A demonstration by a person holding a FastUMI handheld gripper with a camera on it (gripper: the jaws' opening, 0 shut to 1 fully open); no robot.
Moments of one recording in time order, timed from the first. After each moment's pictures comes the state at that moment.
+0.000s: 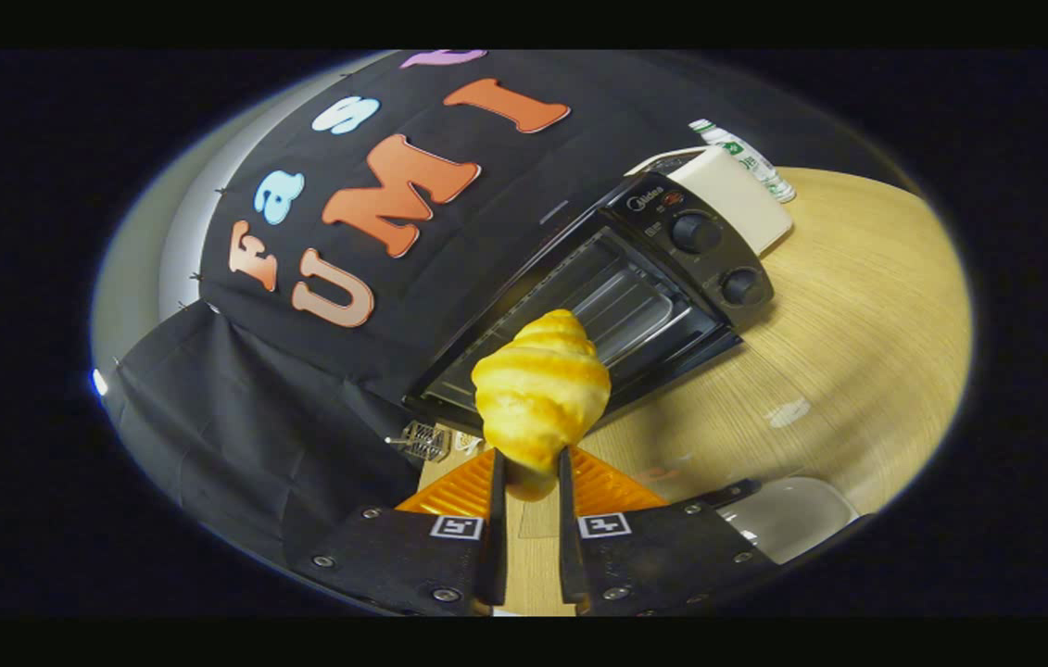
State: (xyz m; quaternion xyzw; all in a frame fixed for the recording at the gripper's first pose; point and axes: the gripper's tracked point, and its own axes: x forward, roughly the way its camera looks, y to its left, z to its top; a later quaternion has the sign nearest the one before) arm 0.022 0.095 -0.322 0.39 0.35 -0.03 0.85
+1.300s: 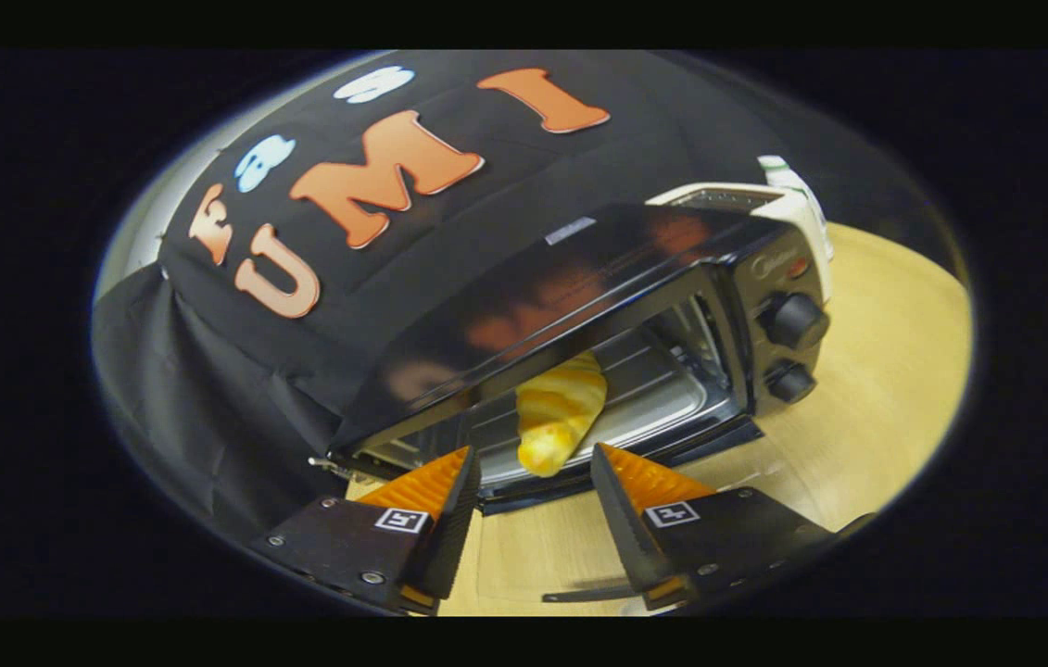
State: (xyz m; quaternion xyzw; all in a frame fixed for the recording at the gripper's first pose) arm 0.077 0.057 -0.325 0.24 0.37 -0.08 0.90
